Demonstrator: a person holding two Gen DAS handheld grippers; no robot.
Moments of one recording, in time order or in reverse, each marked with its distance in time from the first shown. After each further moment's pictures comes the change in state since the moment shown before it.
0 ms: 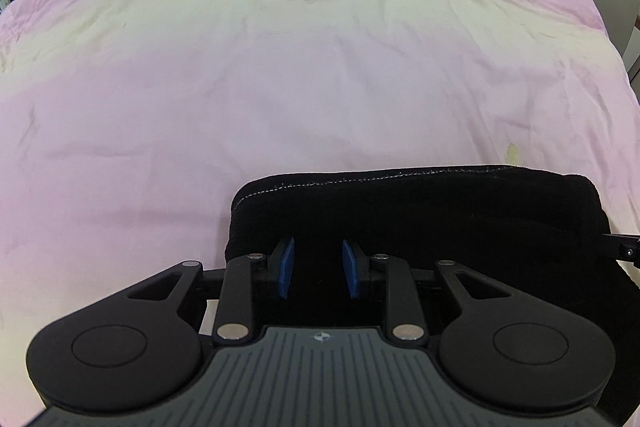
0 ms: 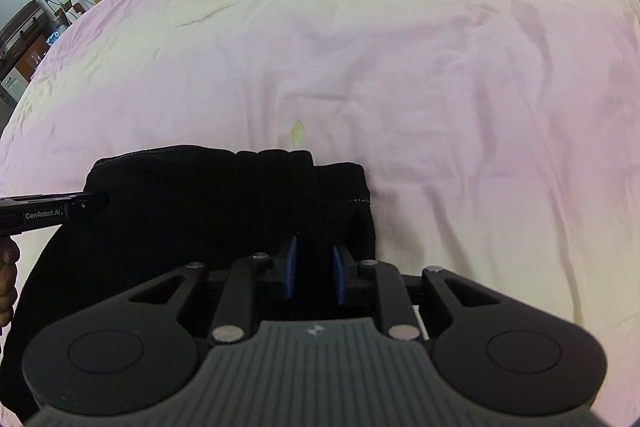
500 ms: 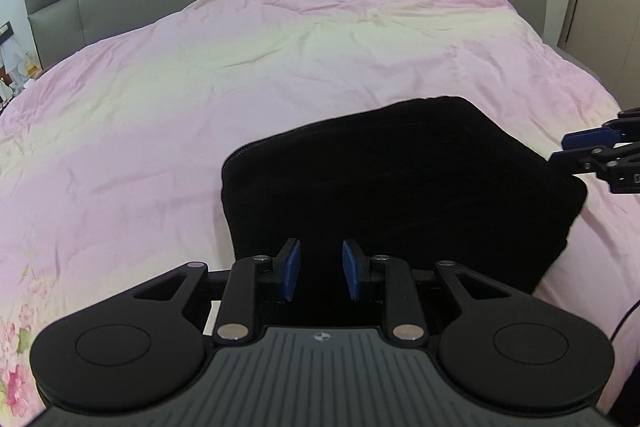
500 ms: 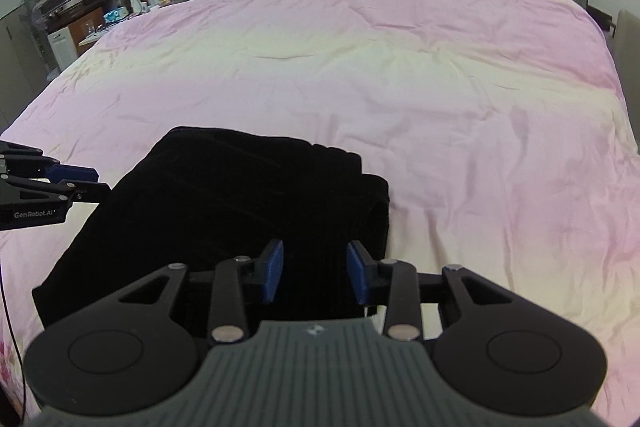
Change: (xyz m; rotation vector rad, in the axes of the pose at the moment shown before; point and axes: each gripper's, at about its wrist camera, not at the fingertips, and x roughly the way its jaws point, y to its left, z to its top) left arm -0.127 -0.037 -0.107 0.232 -0.179 -0.042; right arm -0.114 0.054 -0.085 -0.303 -0.210 -0.031
